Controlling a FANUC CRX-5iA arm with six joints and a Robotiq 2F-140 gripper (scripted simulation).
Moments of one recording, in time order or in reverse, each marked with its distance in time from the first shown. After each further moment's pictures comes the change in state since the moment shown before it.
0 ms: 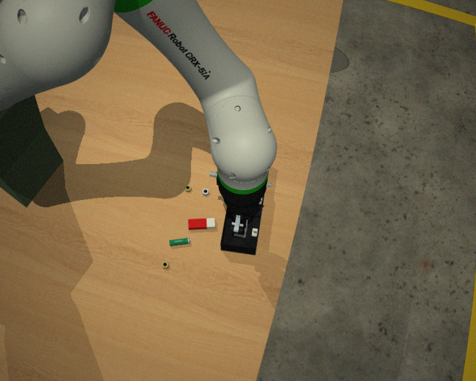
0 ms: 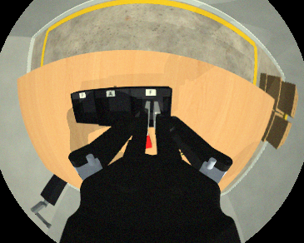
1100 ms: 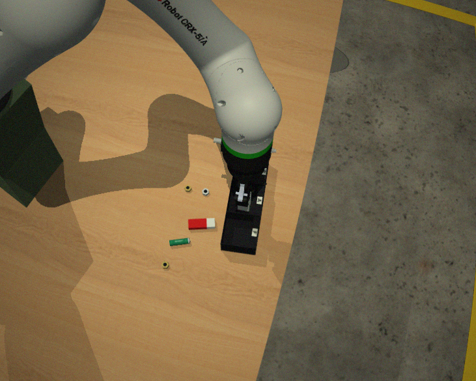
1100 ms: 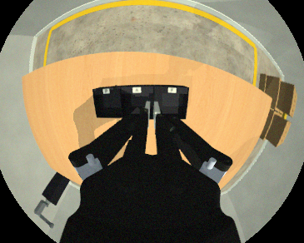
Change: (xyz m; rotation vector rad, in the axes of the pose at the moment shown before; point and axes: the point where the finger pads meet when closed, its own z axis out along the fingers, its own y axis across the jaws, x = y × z) arm -0.002 -0.050 -0.040 0.002 -0.001 -0.001
